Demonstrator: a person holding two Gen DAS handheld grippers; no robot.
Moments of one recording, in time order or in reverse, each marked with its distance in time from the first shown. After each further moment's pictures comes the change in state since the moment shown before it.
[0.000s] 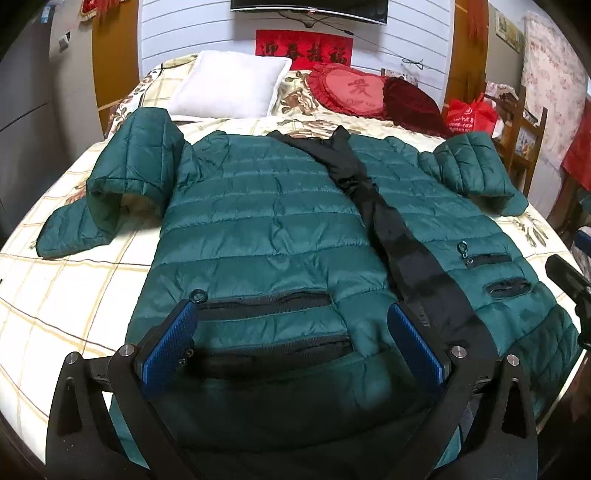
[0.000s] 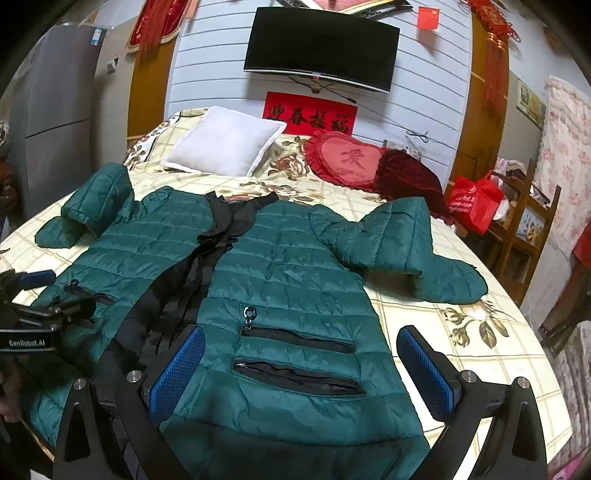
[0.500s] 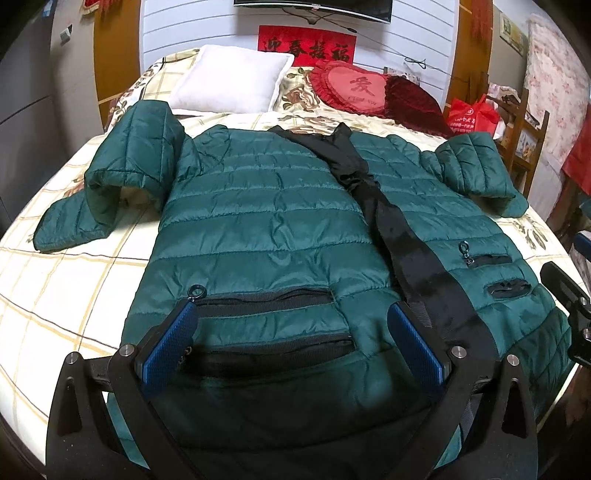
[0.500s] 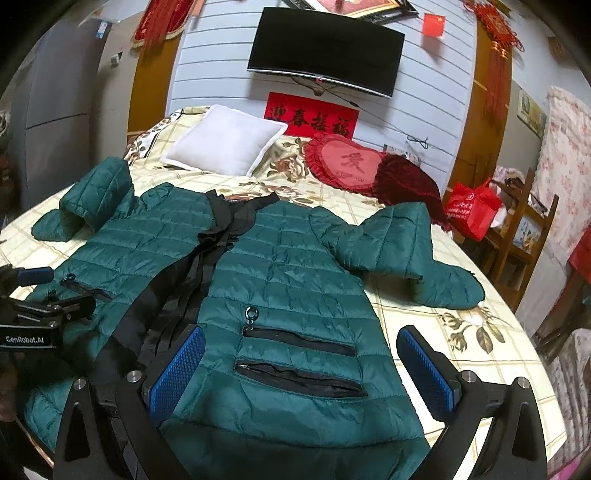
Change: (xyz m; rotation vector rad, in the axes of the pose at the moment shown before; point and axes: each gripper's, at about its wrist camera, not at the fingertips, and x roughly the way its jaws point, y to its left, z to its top) left arm 0.002 0.005 0.001 -0.020 0.021 -0.012; right arm 0.001 0.013 0.000 -0.045 0.000 -0.037
